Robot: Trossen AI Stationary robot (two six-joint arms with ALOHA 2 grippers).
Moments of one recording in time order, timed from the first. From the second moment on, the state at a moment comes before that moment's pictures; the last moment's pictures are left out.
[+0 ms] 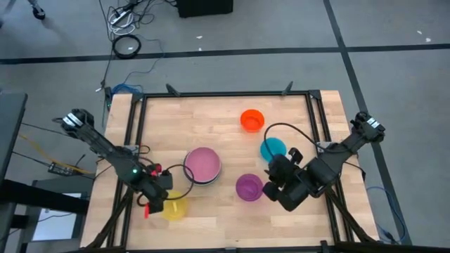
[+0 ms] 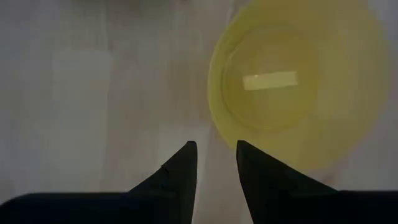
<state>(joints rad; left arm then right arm) -0.69 1.26 0.80 -0.88 -0.06 -0.87 0.65 1.57 1.56 -1.31 0.69 1.24</state>
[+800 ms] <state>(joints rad) -0.70 1.46 0.82 -0.82 -0.01 -1.06 0.65 1.57 1.56 -1.30 0.69 1.26</state>
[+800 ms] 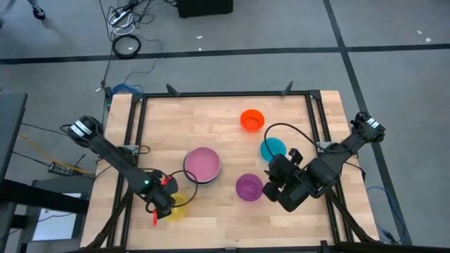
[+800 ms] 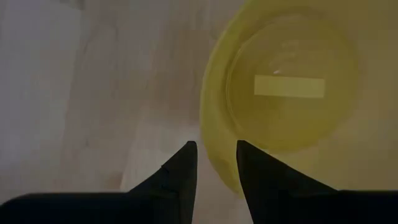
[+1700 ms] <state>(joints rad) -0.41 1.21 1.22 -1.04 -0.51 -0.57 0.61 1.57 1.53 -1.29 0.83 1.23</state>
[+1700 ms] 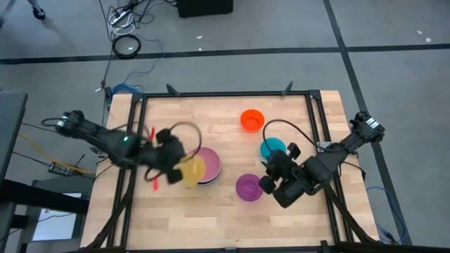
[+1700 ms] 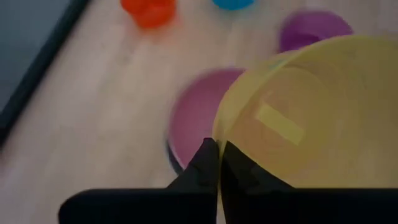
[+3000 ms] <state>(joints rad) -0.13 1.32 1.46 -0.85 -0.15 -0.23 0.03 1.59 1.41 -1.02 0.67 0.84</state>
